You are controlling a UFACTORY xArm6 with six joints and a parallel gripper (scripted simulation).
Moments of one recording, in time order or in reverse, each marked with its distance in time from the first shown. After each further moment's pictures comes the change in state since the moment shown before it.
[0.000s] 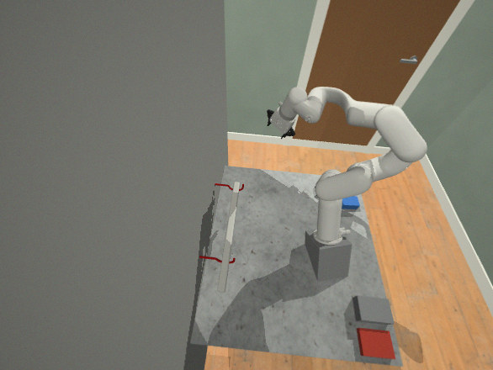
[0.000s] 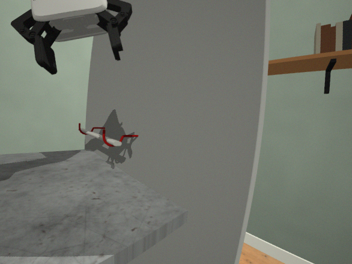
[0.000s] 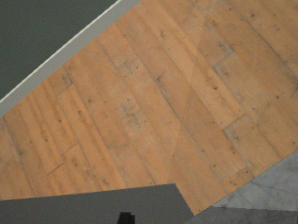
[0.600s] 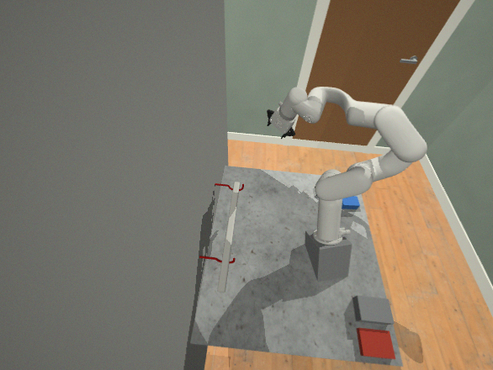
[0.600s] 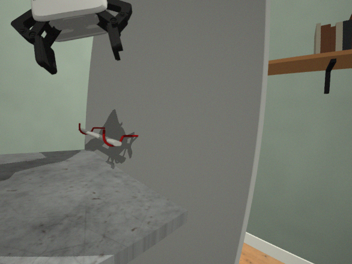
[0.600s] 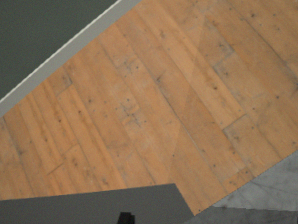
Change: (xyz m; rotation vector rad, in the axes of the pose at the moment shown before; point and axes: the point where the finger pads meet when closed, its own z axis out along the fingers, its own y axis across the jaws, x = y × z) arm 0.000 0.000 0.000 0.000 0.000 -0.001
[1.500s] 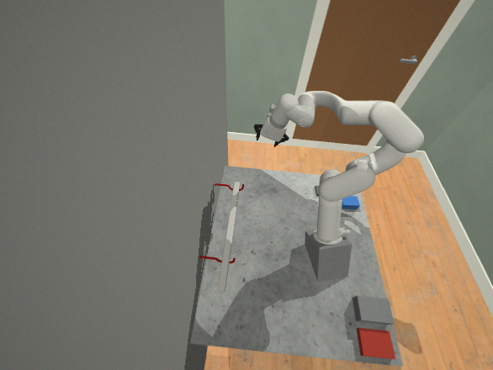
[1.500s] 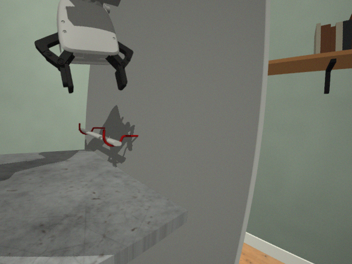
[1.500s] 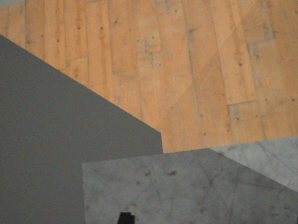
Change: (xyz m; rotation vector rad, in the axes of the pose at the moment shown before) arm -0.076 0.003 0.006 -0.011 -0.141 -0.444
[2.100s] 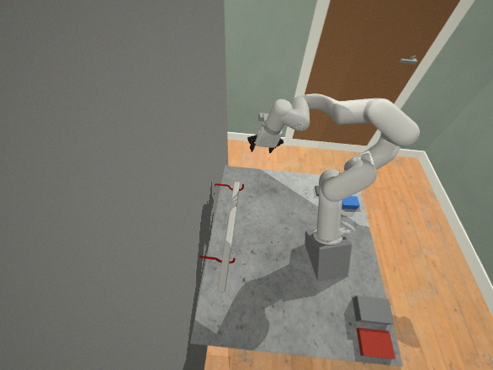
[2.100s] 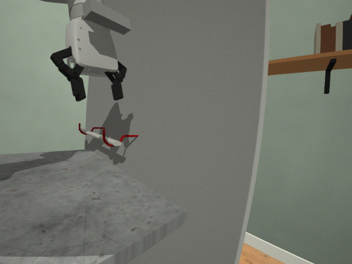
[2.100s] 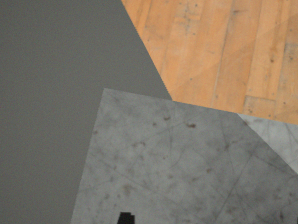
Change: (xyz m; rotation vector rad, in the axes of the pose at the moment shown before) arm -0.054 -0.014 0.005 0.010 -0.092 -0.335
